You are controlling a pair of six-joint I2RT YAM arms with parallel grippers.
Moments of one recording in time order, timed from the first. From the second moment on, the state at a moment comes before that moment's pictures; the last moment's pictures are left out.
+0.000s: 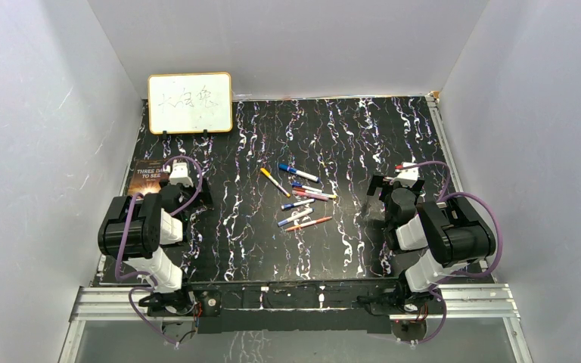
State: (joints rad) left arm 0.08 1.68 0.25 1.08 0.09 -0.04; right arm 0.13 1.59 0.18 1.28 0.33 0.03
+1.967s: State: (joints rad) left arm 0.04 0.58 0.92 -0.50 0.33 -0.56; right arm 0.12 0.80 0.92 -0.58 -0.21 0.53
